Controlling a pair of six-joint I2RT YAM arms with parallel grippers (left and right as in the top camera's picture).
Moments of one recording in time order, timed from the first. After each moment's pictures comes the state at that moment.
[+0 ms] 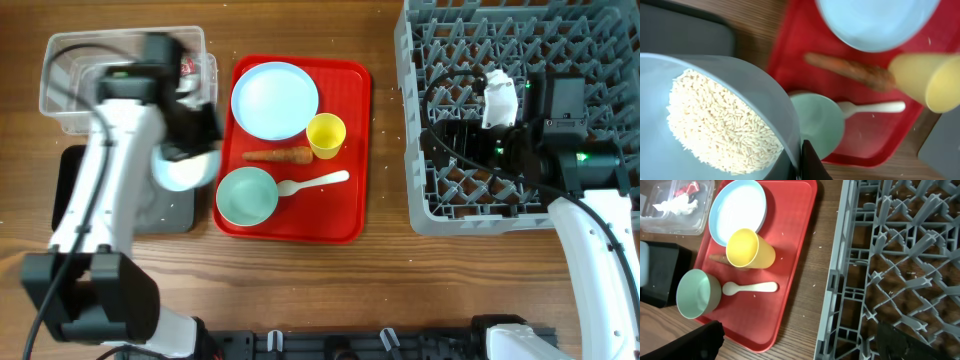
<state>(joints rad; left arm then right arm) 0.00 1.69 1.52 -1.25 0.19 -0.30 0.02 1.28 1.23 -0.94 -0.40 0.04</state>
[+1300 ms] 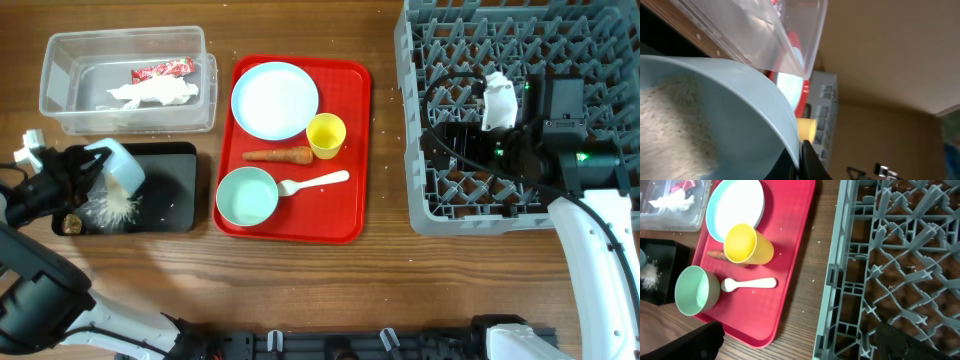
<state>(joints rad) 0.87 1.90 1.28 -1.08 1.22 0.15 0.02 1.28 1.23 -0.96 -0.39 0.04</state>
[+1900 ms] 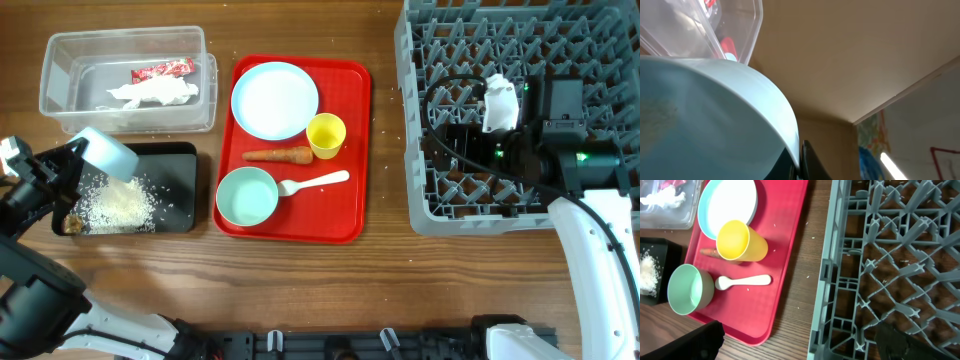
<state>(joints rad) 0.93 1.90 1.28 -1.24 1.53 0.13 0.02 1.28 1.23 -0.98 -0.37 0.04</state>
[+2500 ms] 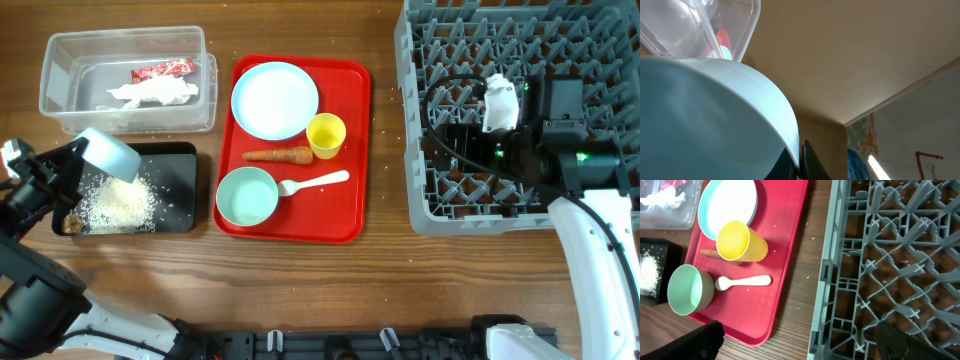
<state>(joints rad) 0.93 1.90 1.28 -1.31 1.54 0.13 0.02 1.28 1.23 -0.97 -0.37 0.04</state>
